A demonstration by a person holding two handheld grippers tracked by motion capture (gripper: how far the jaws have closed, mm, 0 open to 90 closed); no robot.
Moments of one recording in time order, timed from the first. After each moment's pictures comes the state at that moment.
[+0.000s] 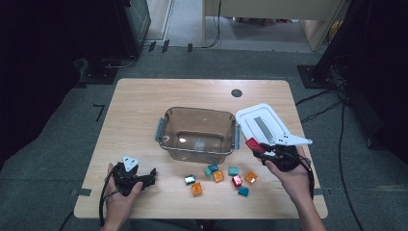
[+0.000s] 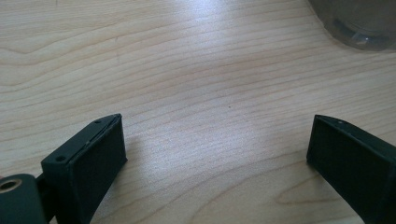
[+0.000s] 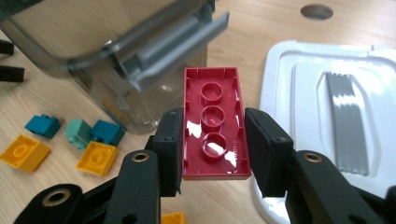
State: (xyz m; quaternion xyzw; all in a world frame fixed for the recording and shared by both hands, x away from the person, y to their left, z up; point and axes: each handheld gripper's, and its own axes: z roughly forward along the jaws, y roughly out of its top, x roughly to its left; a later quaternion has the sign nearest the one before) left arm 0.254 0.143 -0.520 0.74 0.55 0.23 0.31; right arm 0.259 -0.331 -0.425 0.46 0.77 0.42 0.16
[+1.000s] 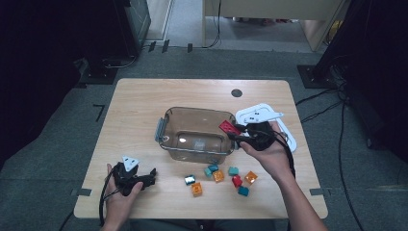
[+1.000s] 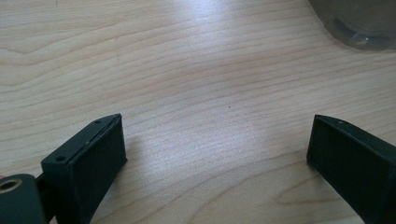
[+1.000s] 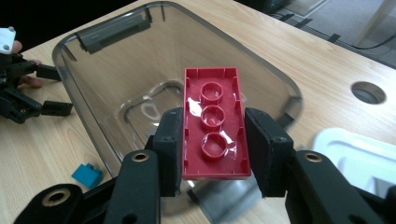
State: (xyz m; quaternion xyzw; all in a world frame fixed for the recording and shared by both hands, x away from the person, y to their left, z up) left arm 0.254 0.143 -0.520 0.74 0.55 0.23 0.31; right arm 0.300 -0.255 -0.368 0.38 0.81 0.43 0.15
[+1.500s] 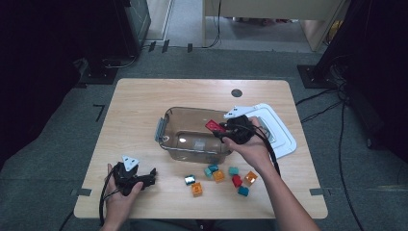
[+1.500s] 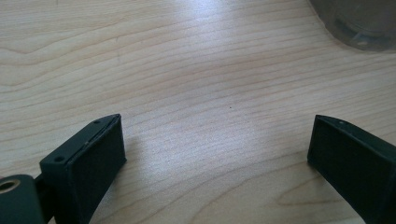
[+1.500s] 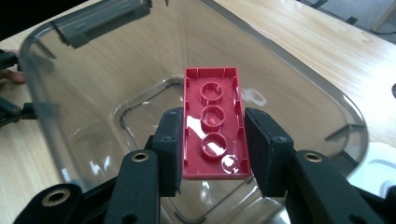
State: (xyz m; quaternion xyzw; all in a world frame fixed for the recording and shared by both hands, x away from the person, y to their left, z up) left arm 0.255 0.143 -0.520 0.74 0.55 0.23 0.31; right arm 0.334 -0.215 -0.389 0.38 0.83 0.39 0.13
